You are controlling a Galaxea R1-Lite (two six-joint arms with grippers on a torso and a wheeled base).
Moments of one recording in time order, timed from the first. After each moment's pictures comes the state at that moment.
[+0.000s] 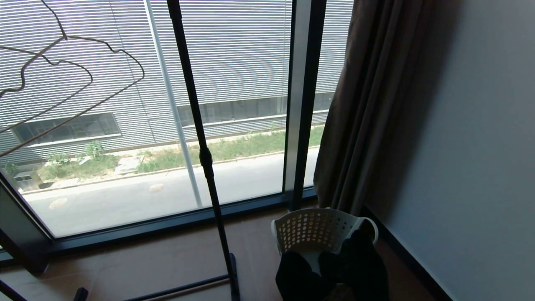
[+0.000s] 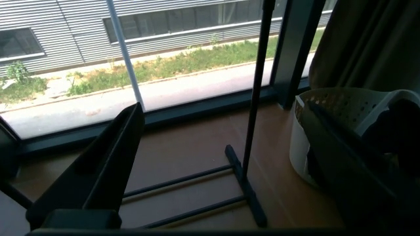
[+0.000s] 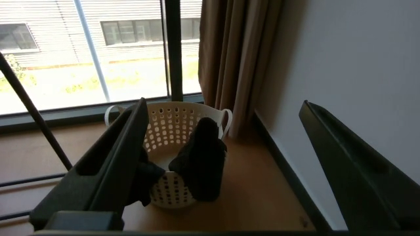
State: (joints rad) left arm -0.01 0.01 -0.03 0.09 -0.02 0.05; right arm 0.00 0.00 -0.02 0.04 0.00 0.01
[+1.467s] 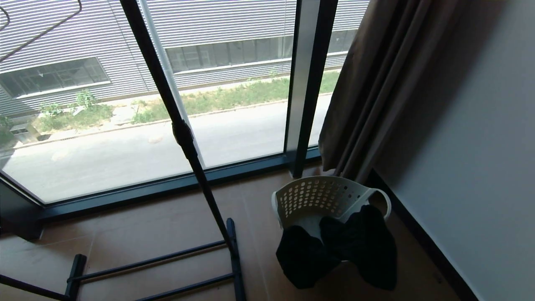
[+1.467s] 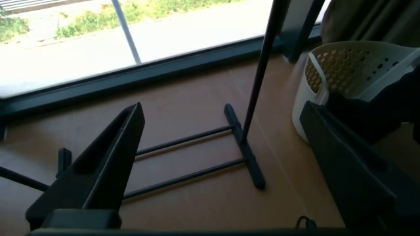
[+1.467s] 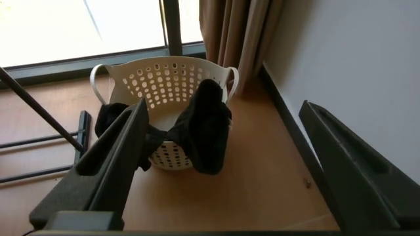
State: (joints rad) left arm -0.01 0.01 -0.03 0.10 -0.02 0.05; right arm 0.00 0.00 -0.02 0.04 -0.01 0.02
